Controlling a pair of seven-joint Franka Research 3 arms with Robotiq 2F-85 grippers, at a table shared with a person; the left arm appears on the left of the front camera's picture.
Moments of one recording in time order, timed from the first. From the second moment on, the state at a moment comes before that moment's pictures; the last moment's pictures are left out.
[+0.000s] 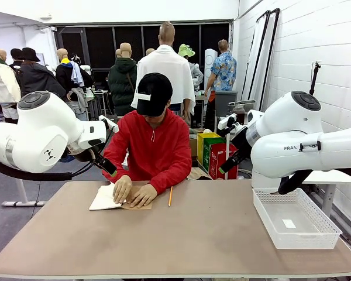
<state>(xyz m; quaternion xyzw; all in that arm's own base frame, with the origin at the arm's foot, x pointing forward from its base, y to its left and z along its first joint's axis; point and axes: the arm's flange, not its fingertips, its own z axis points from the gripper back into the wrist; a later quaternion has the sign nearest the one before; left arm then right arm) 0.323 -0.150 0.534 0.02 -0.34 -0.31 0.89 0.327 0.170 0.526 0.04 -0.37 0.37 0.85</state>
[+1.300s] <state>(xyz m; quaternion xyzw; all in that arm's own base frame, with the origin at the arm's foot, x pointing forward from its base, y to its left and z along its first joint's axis) 0.323 -0.150 0.534 0.02 -0.34 -0.31 0.89 0.327 0.170 0.526 0.04 -0.37 0.37 0.85</state>
